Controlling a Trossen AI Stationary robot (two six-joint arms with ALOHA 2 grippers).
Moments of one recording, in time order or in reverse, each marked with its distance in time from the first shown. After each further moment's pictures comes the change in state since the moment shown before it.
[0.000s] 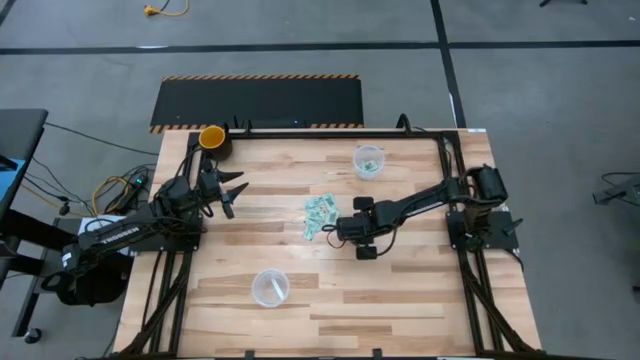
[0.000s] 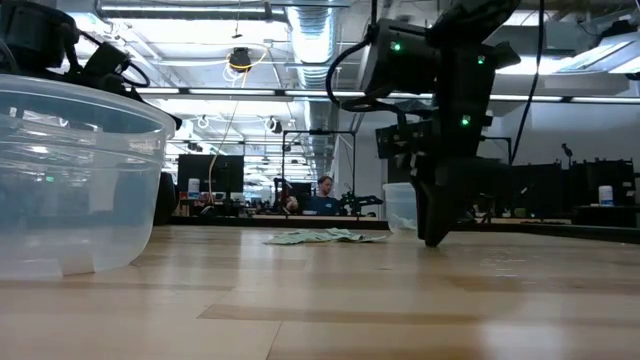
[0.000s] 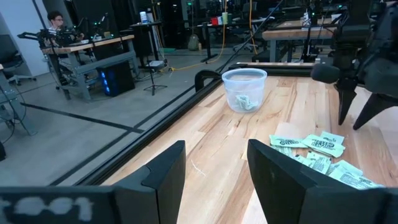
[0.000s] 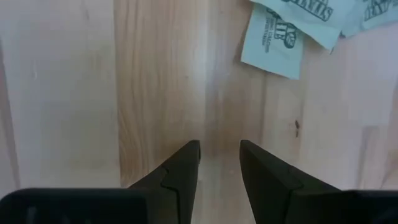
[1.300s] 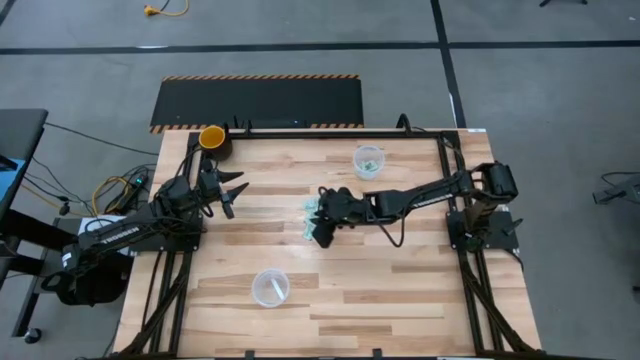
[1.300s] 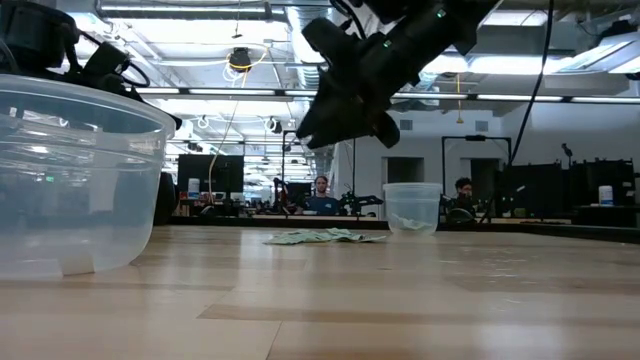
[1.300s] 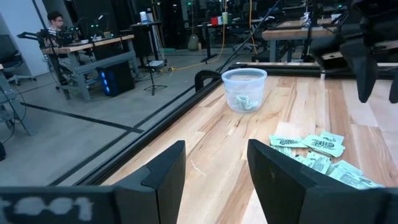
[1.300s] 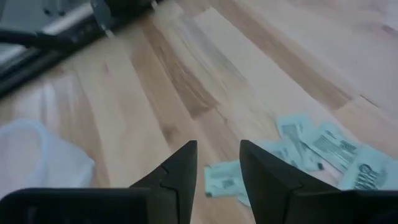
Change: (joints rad) left arm 0.000 0.000 0.000 0.000 0.000 0.000; right arm -0.035 -0.127 0.055 0.576 -0.016 0.524
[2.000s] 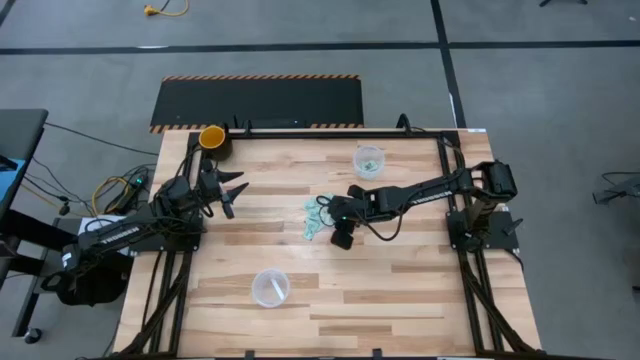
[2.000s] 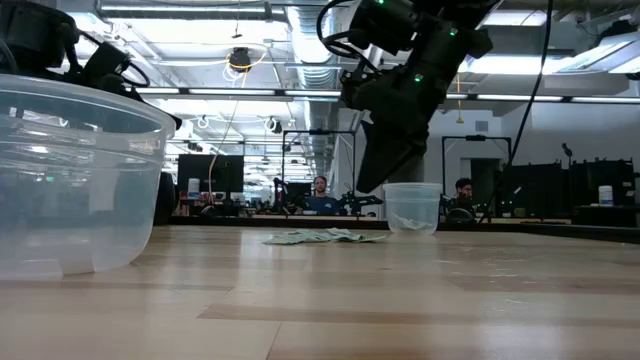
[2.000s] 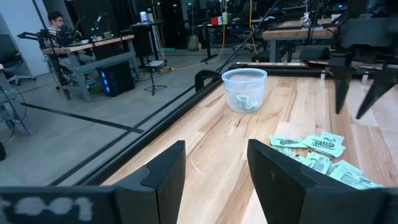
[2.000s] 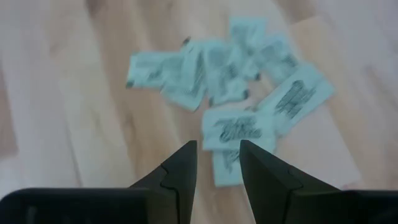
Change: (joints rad) left arm 0.000 0.000 0.000 0.000 0.000 0.000; right arm -0.034 0.000 0.000 -0.362 -0.043 -0.239
